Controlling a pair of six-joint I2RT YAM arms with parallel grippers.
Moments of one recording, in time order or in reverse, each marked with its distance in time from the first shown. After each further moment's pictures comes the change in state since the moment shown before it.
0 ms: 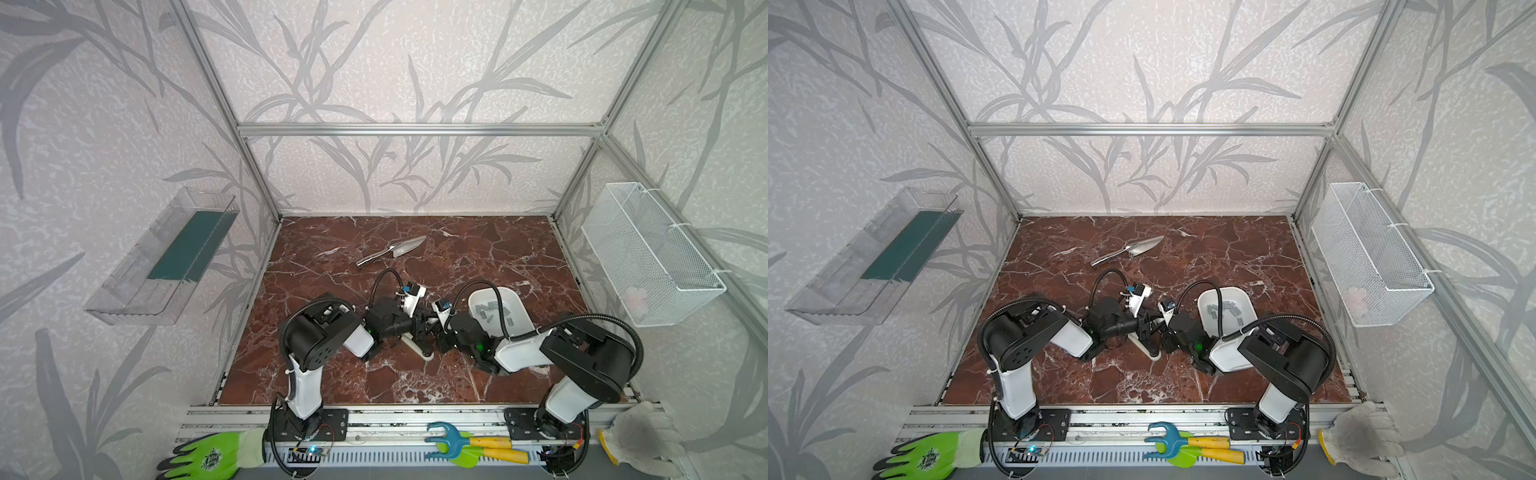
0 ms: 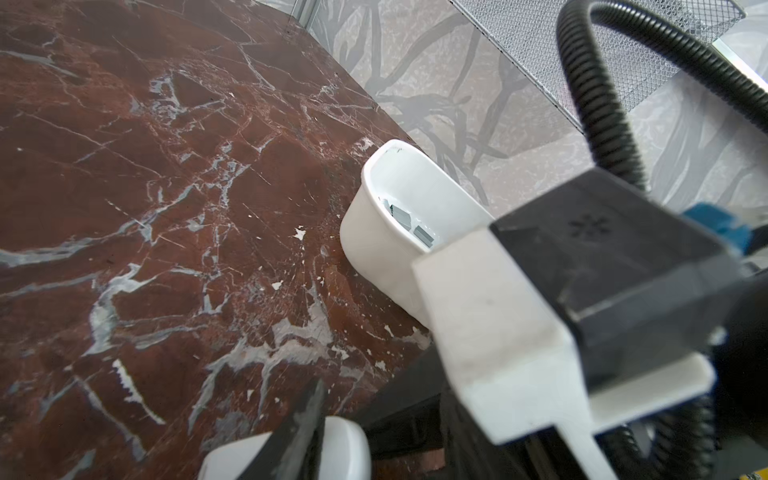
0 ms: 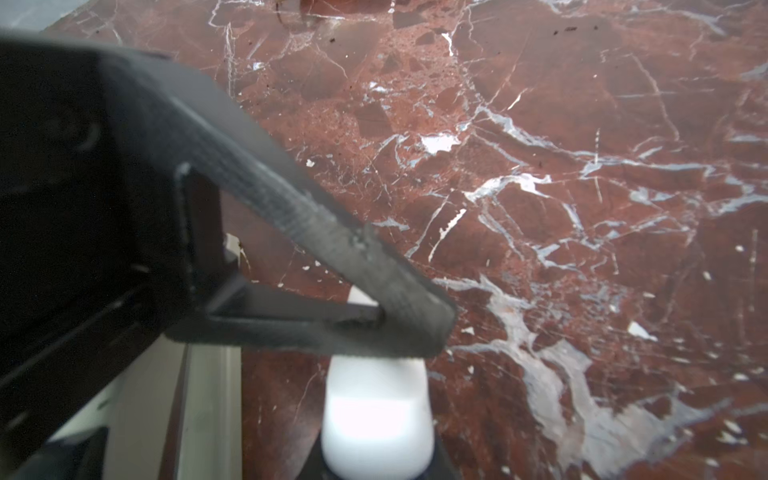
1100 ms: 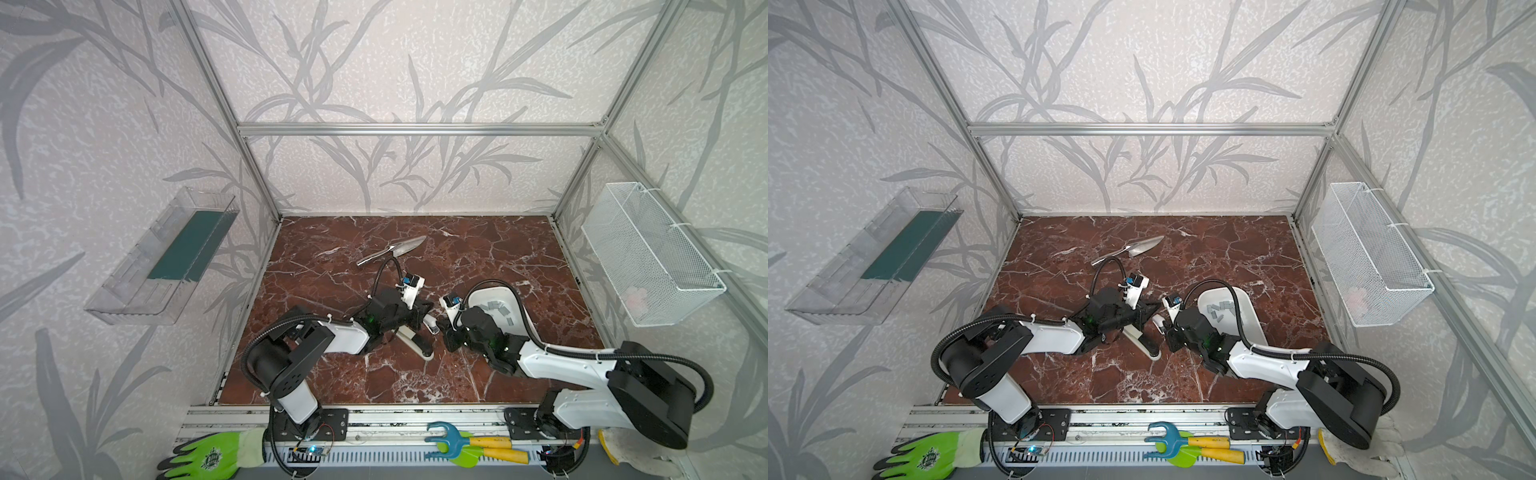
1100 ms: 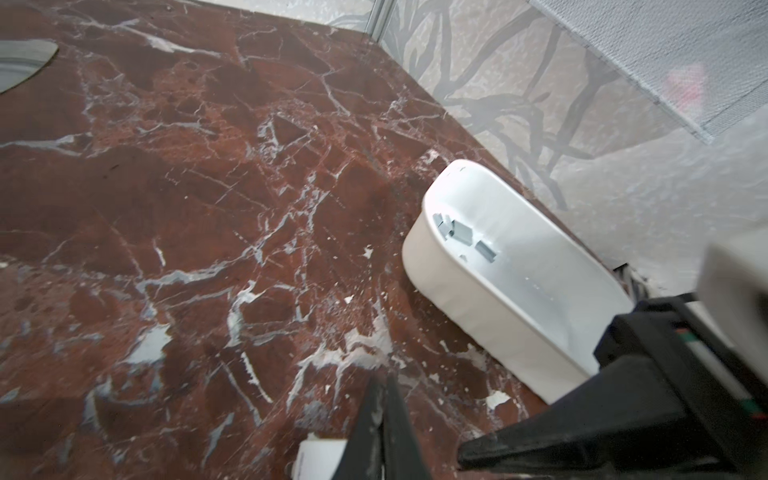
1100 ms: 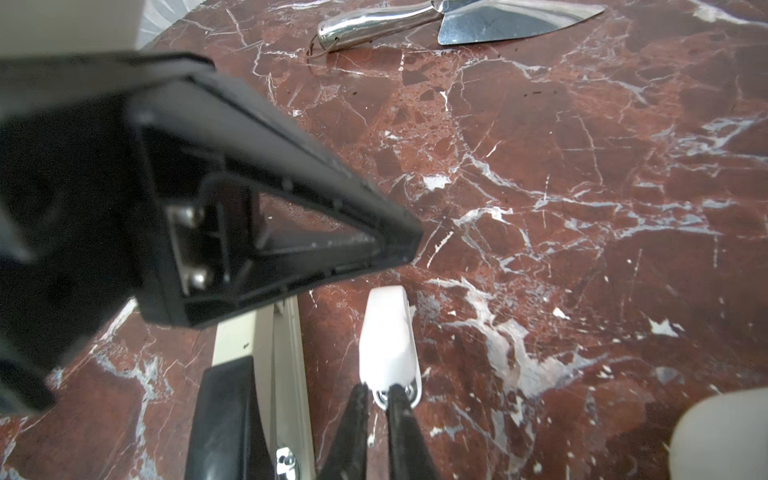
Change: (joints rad) left arm -0.007 -0.240 0.061 -0.456 -0.230 0.140; right arm 0.006 -0.305 0.060 -0.347 -0.001 -0.002
